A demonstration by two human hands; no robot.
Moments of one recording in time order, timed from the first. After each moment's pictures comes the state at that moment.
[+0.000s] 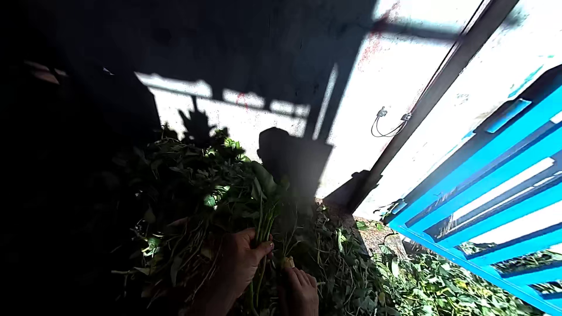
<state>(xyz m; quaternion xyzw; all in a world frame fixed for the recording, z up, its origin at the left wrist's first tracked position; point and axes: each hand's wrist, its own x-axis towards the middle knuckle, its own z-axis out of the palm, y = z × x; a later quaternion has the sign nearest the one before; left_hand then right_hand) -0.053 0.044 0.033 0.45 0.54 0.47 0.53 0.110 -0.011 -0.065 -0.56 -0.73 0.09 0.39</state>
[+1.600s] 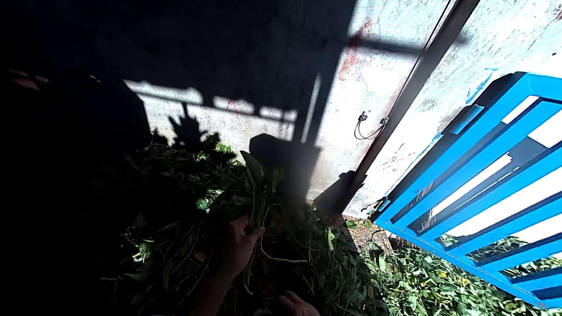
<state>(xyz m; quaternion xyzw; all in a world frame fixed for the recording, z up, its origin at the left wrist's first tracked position) -0.052 0.065 0.031 0.54 0.56 0.47 0.42 0.136 -0.060 -0.010 -0.56 -0.77 0.26 0.16</state>
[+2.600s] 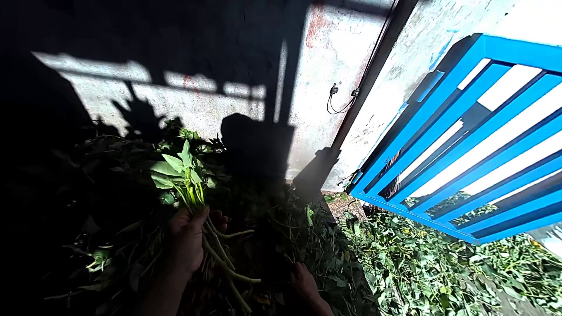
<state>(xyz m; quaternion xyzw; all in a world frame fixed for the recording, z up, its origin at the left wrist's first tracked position) -0.052 0.061 0.053 0.29 0.55 0.60 0.51 0.226 -0.004 -0.186 -0.75 -0.52 0.41 0.05</state>
